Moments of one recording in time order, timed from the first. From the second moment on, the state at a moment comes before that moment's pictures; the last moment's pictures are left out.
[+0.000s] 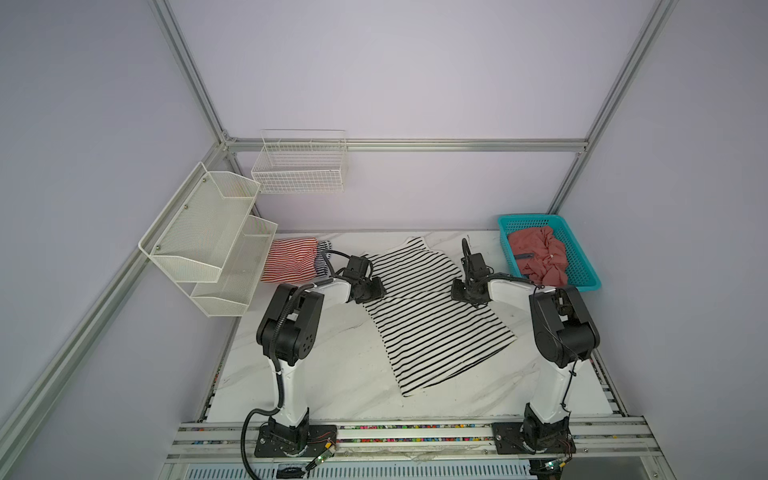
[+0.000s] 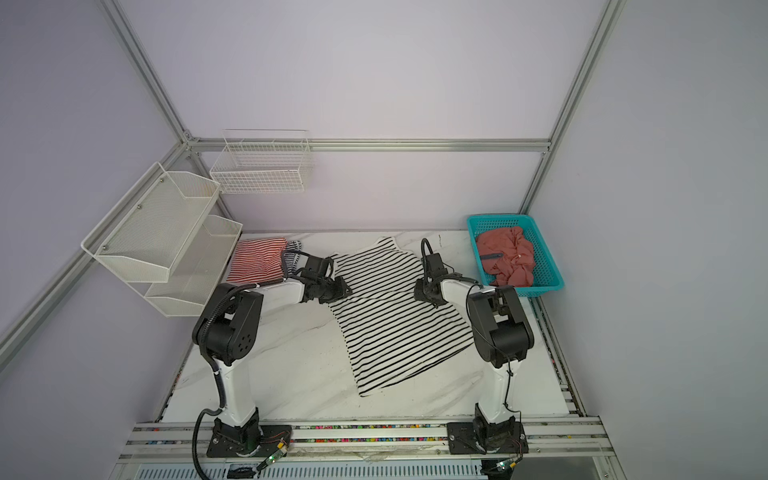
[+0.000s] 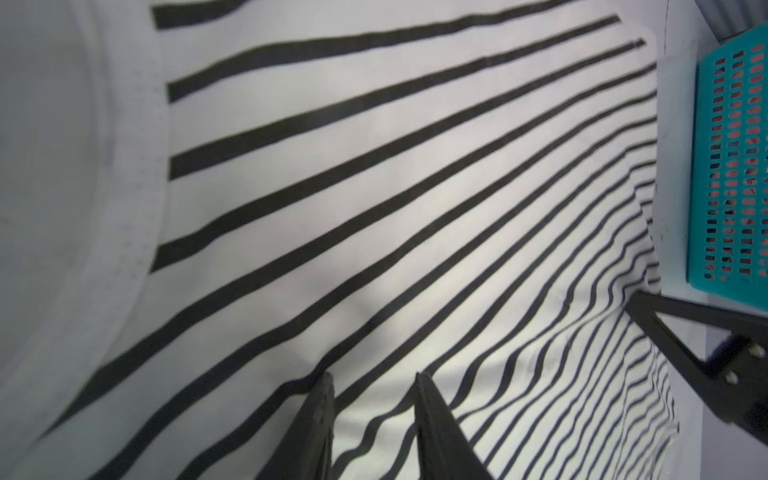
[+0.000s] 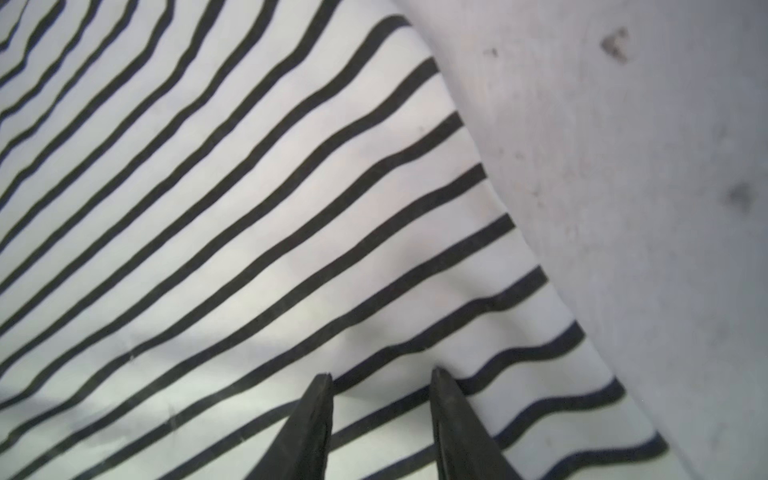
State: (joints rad) left arm -0.33 1.96 1.18 -0.15 0.29 -0.58; right arm 0.31 1.95 1.22 -0.30 0.00 0.44
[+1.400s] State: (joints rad) left arm -0.40 1.63 1.22 -0.44 -0.01 -0.71; right arm 0.41 1.92 1.53 -0.52 -0.20 0.17
